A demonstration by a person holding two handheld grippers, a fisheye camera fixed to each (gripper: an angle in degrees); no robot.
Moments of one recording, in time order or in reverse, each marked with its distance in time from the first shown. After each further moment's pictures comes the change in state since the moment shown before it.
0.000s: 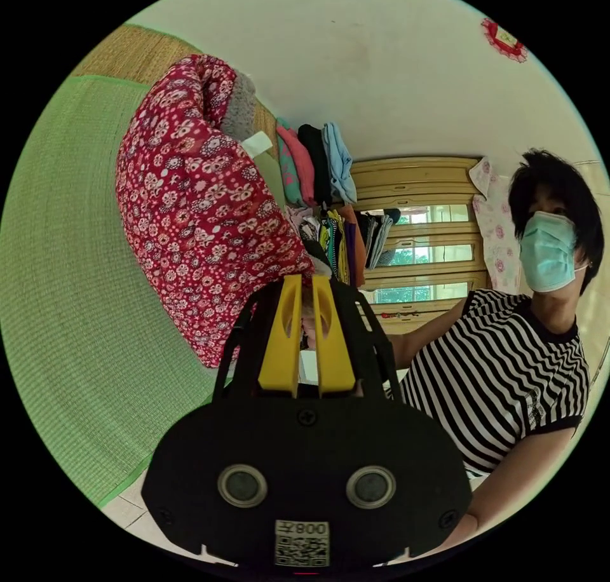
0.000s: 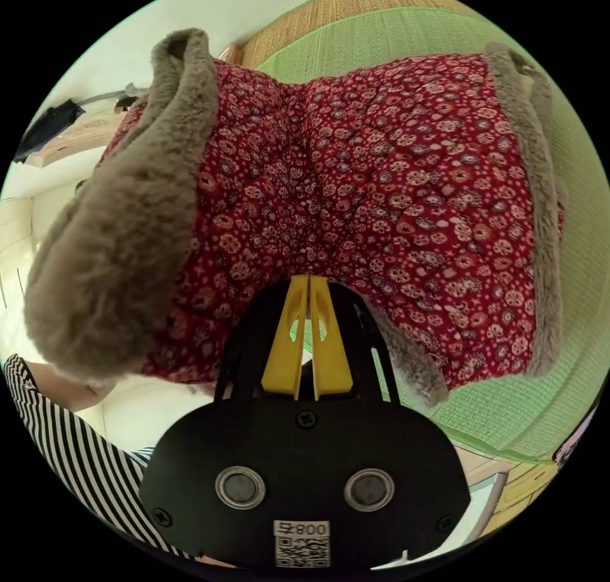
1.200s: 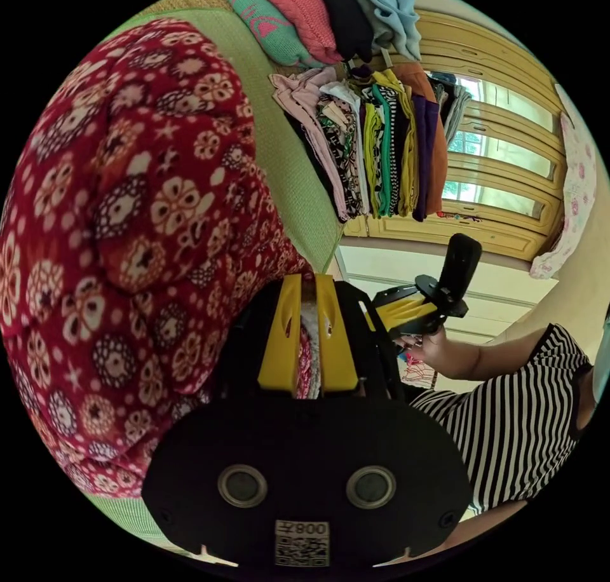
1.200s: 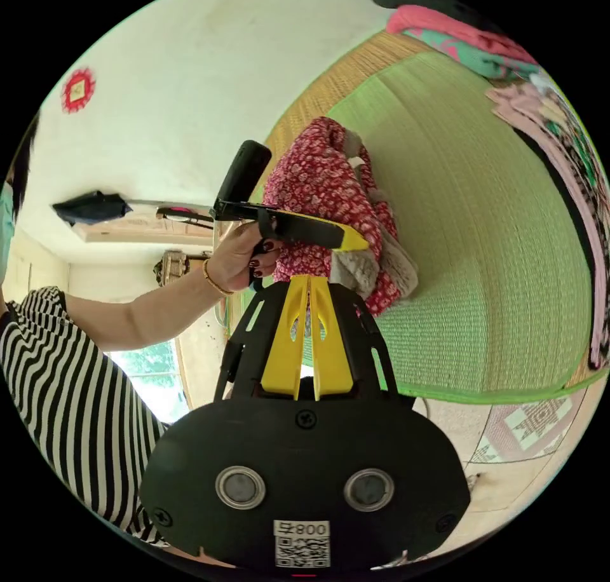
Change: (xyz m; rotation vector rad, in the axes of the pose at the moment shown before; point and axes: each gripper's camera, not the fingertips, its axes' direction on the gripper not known) left arm 0.158 -0.261 0.385 -0.682 -0.167 0.109; right arm 0.072 0.158 -0.217 0.430 -0.140 0.101
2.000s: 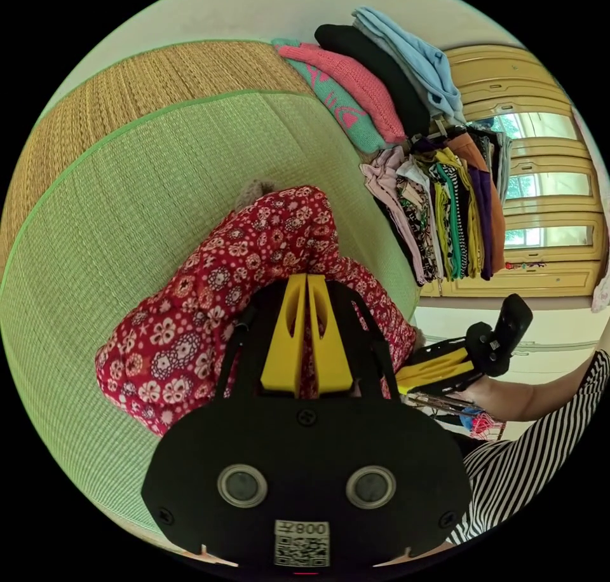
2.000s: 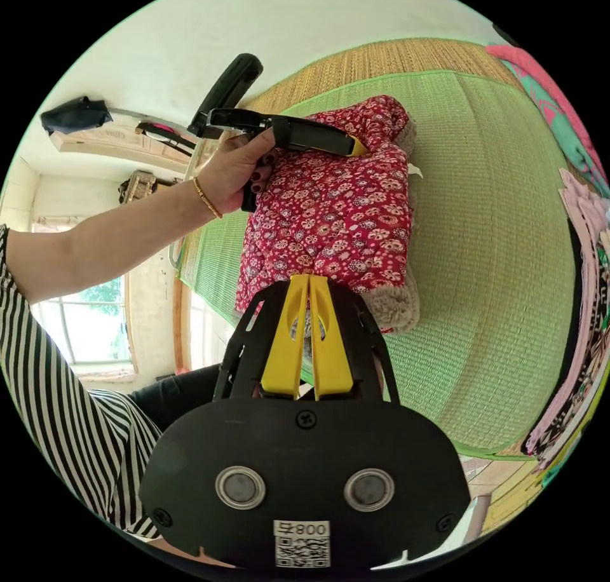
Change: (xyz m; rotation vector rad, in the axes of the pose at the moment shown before) left arm -0.022 0.014 -0.064 0.302 -0.376 -0.067; right arm -0.076 -0.019 0.040 -0.223 0.228 -0.254
